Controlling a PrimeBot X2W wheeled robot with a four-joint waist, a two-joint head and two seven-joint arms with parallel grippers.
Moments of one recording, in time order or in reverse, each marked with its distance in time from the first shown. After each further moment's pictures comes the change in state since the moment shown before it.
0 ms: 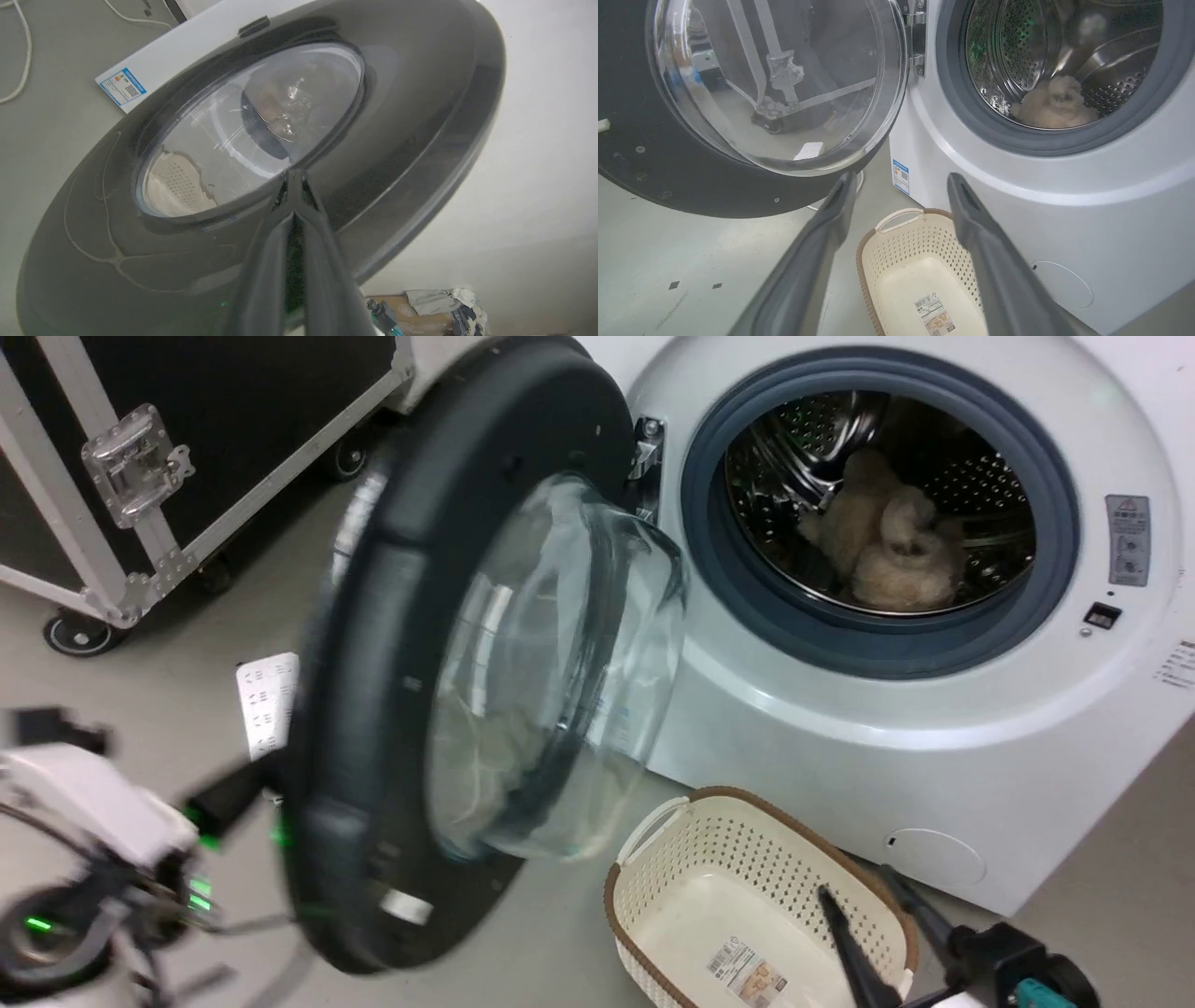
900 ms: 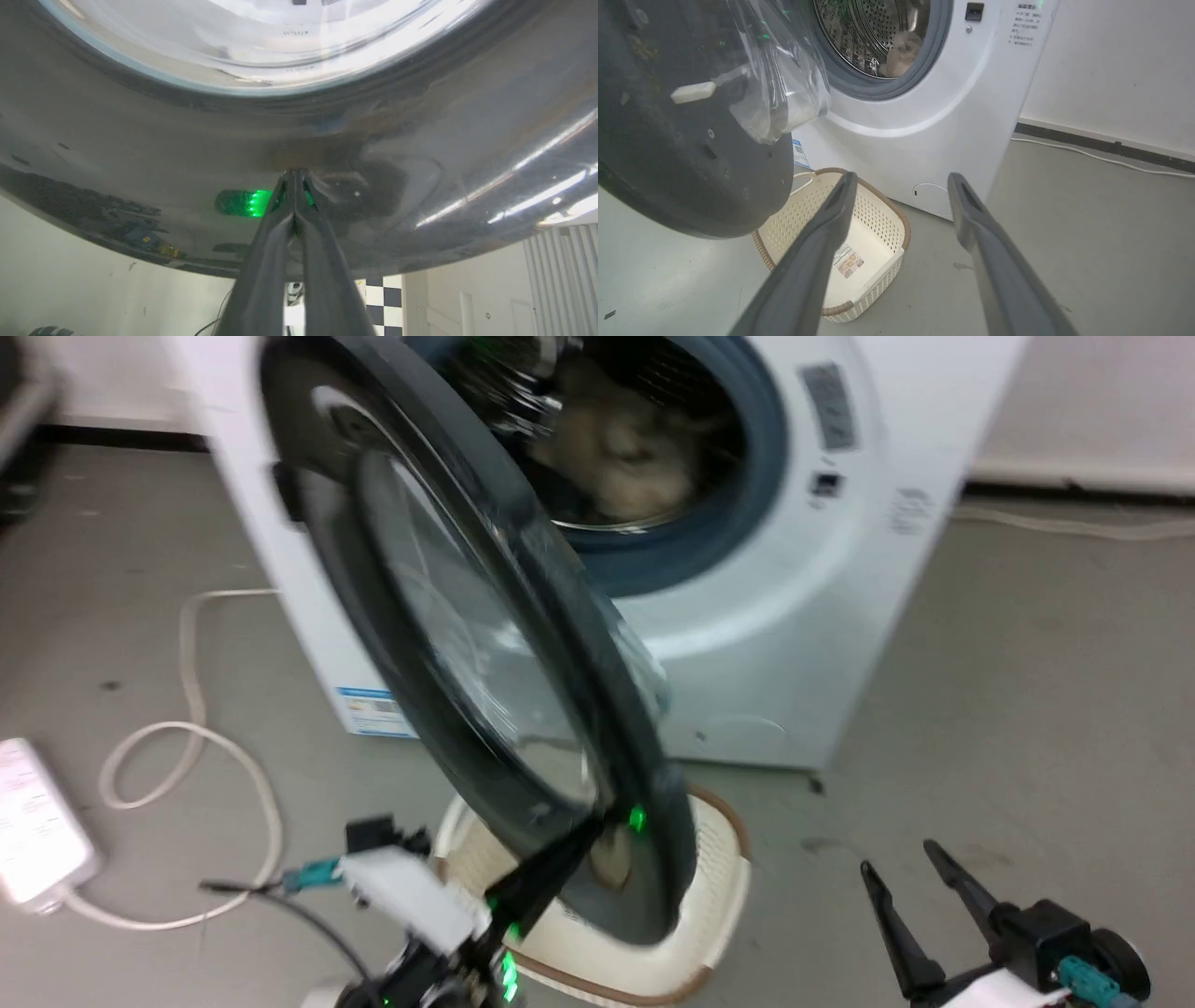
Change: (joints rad) left arm 0.221 -0.098 -0.609 -0.004 -0.391 0.002 -0.497; right arm -0.028 -0.066 -0.040 0.001 -0.003 0.000 0.000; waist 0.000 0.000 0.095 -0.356
